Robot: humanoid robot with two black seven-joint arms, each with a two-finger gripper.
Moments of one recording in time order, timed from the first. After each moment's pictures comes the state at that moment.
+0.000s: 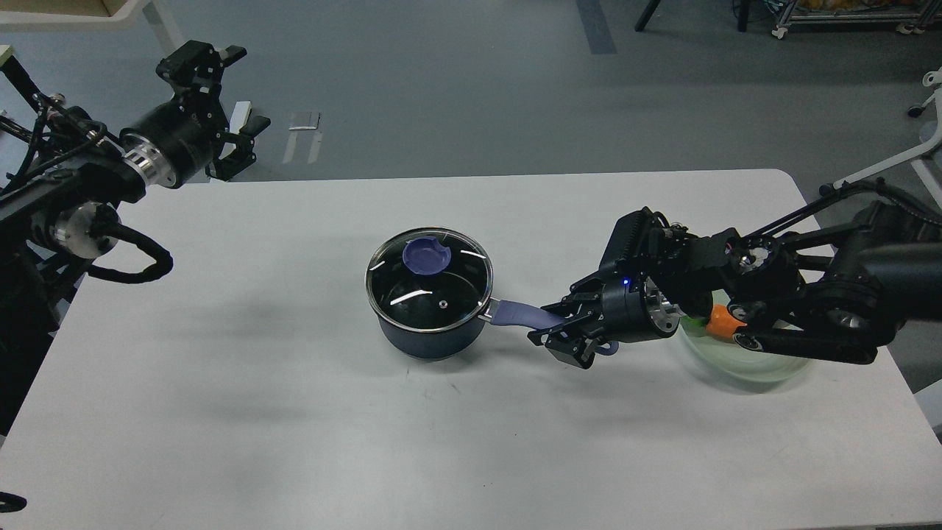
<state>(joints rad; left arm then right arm) -0.96 0.57 -0.39 -0.74 0.16 -0.37 -0.26 1.42 -0.42 -0.60 1.27 -1.51 -0.06 0.34</state>
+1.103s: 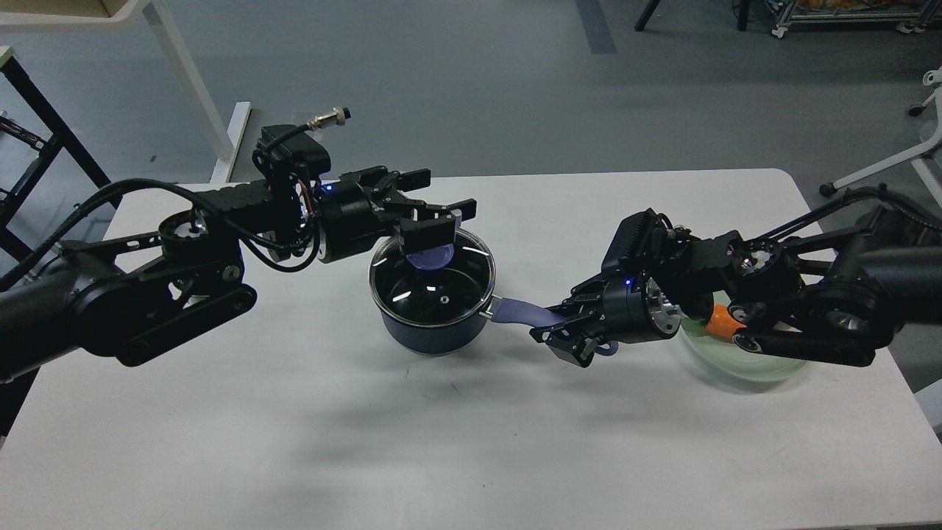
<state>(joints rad) -0.98 0.52 -0.24 -1.27 1.73 0.02 -0.28 1.40 -0.42 -0.60 1.26 -1.48 -0.06 0.34</state>
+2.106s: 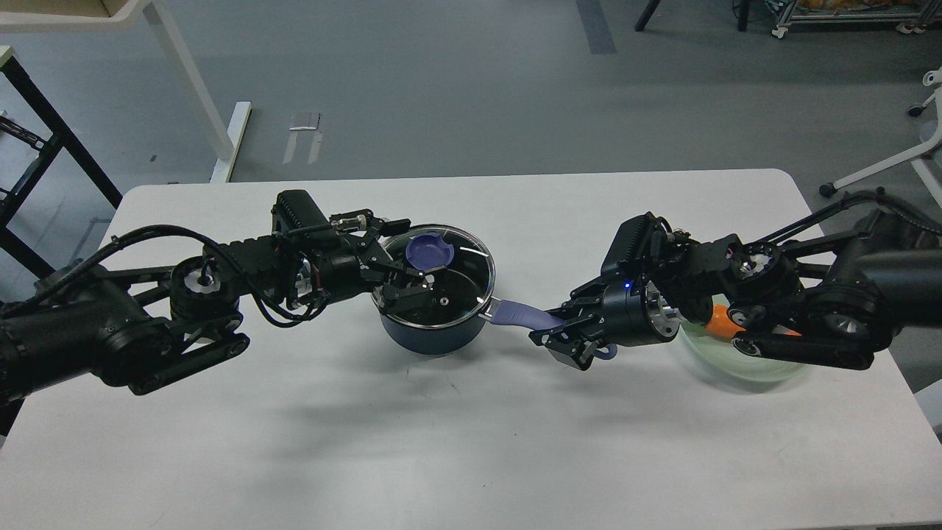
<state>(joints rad) -0.98 0.47 -0.03 -1.09 1.87 0.21 -0.28 1.40 -0.42 -0.60 1.26 -1.48 -0.06 0.34</state>
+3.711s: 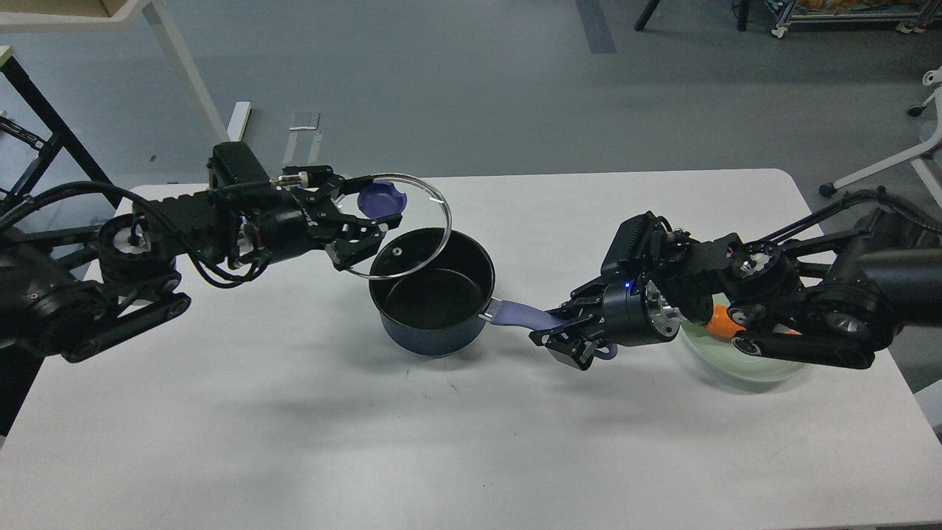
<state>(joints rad) -1.05 0.71 -0.03 -1.12 1.86 0.25 -0.37 1.40 -0.42 -0.60 1.26 -1.47 -0.05 0.34</state>
